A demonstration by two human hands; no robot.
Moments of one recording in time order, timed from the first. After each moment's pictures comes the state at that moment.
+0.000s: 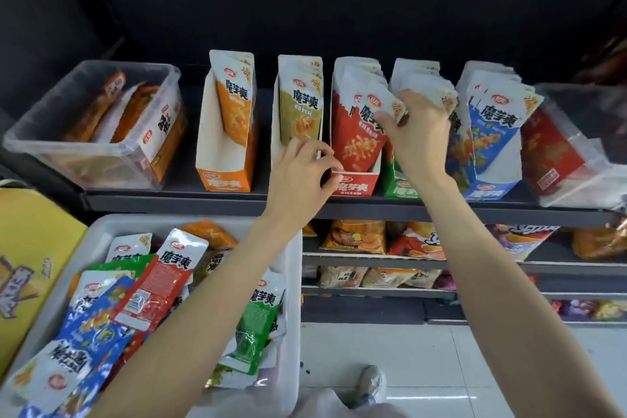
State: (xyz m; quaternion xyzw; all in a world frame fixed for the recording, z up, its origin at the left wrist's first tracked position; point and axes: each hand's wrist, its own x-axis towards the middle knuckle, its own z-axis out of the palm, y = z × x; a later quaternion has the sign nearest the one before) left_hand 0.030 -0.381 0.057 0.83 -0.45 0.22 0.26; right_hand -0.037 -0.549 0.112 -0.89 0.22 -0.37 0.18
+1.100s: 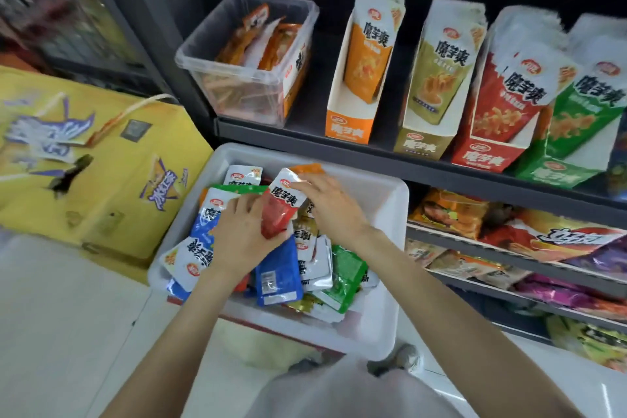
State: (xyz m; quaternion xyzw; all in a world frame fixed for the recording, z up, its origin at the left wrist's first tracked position) left_hand 0.011 -0.120 -0.033 0.97 -0.18 -0.01 0.14; right_hand -0.004 -0.309 -0.020 -0.97 -0.11 0.02 0.23
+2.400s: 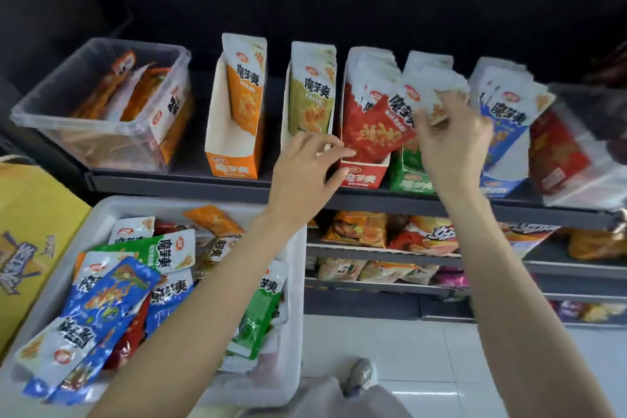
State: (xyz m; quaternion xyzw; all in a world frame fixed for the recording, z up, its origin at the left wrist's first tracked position) left_hand 0.025 -0.367 0.050 0.80 -0.46 0.24 0.31; right_hand -0.071 -0.535 0.119 -0.85 0.24 -0.44 0.15
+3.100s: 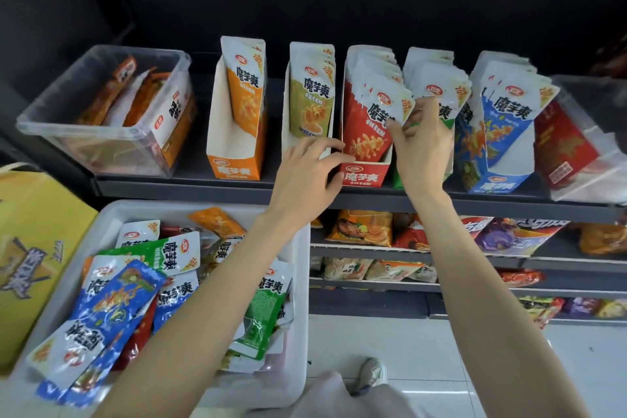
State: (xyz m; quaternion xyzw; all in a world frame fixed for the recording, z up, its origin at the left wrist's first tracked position) left_hand 0.026 -0.367 0.049 0.83 -0.47 0.12 0.26; right_hand -0.042 -0.533 0.078 -0.84 0.28 -0.39 0.24
